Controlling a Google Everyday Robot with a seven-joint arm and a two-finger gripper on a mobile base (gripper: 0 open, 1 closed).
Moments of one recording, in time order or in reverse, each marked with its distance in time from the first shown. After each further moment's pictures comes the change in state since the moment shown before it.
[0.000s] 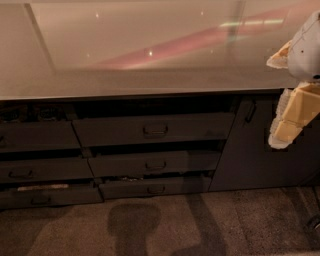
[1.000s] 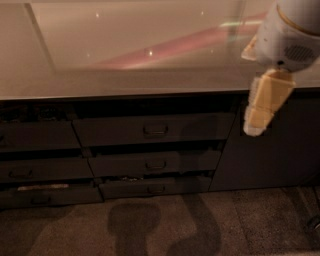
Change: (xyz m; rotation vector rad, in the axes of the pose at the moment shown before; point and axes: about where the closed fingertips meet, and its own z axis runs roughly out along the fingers) arm -0.039 -0.013 0.007 -0.019 0.022 -0.052
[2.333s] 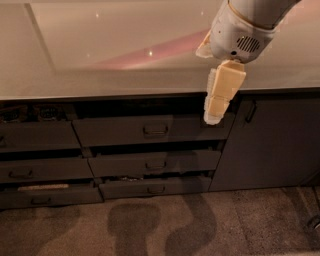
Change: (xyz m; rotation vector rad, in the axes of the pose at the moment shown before) arm -0.082 -0.011 0.024 -0.099 -0.164 -0.145
